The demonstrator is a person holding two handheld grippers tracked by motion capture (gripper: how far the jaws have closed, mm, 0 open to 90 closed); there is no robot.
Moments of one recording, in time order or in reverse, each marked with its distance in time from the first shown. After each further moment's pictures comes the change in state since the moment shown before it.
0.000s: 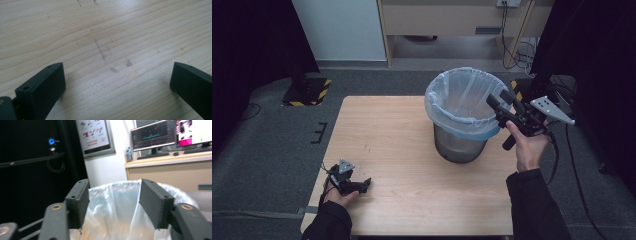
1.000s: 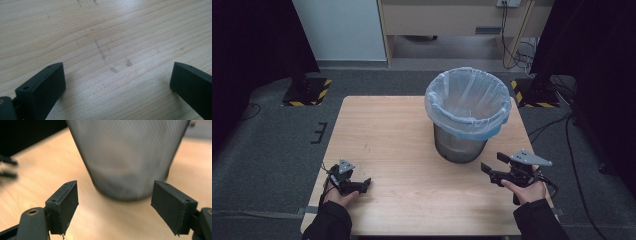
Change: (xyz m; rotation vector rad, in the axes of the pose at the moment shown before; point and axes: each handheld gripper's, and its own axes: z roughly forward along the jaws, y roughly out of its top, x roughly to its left) left arm 0.000 0.000 0.000 0.000 0.001 0.000; right arm -0.012 -0.129 -0.067 0.527 0.012 -0.067
